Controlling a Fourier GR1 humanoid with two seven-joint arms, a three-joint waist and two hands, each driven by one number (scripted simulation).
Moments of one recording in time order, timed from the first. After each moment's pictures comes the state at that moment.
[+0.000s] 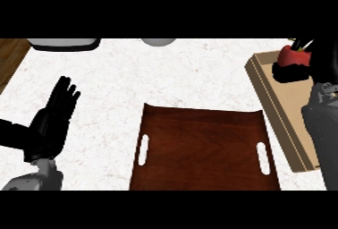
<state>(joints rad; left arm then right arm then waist) -0.09 0.10 0.08 -1.71 0.10 0.09 0.25 -0.62 -0.38 0.00 -1.54 1.07 0.04 0.67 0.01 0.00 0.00</state>
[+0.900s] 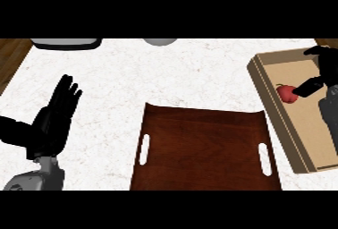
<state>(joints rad) -0.11 0.10 0.08 -1.69 0.10 0.08 0.24 -0.66 -0.49 -0.12 -0.94 1.01 0.02 0.35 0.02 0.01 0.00</state>
